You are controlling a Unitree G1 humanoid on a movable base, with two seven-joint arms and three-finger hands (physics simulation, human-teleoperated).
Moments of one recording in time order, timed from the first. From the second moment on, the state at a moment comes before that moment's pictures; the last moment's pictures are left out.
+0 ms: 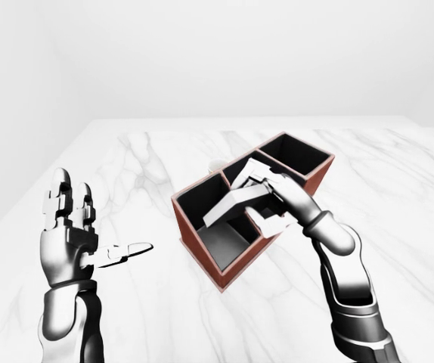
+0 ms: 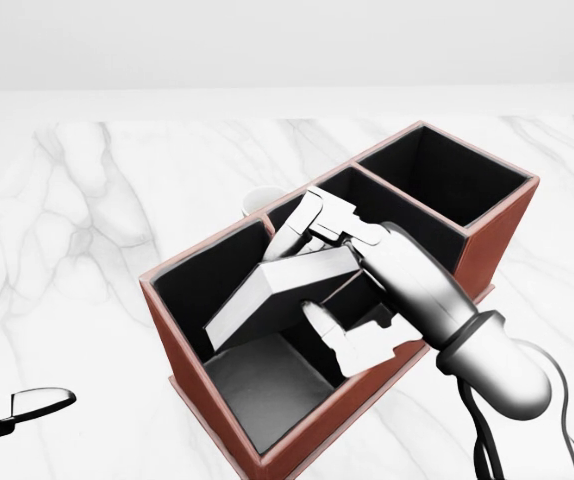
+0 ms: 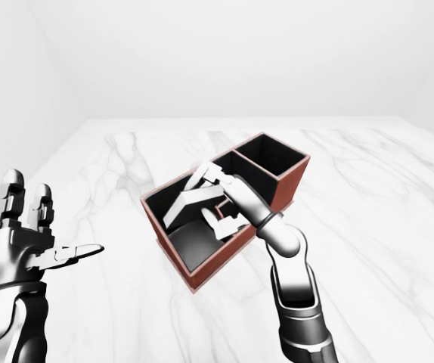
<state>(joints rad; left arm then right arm) 0.14 0.03 0.36 -0.53 -0.20 0.09 -0.09 -0.25 -0.13 0.01 -0.33 -0.16 0.09 0.61</state>
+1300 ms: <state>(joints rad) 0.14 0.02 0.35 -0.54 -0.19 0.09 -0.09 -0.24 -0.09 0.07 -0.30 -0.45 0.09 0.63</state>
